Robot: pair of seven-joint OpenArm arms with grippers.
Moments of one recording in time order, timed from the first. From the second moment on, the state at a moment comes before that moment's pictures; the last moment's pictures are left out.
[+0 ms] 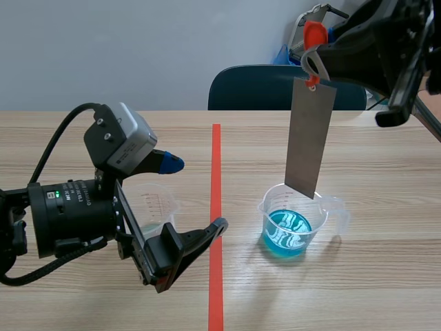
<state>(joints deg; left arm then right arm) 4.2 -41.0 35.9 102.3 -21.6 -19.3 -2.0 1.6 30.8 6.6 125.7 47.9 45.3 -57.2</state>
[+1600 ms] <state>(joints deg) 4.2 -41.0 35.9 102.3 -21.6 -19.3 -2.0 -8.9 30.6 -1.4 114.9 12.1 45.4 -21.4</state>
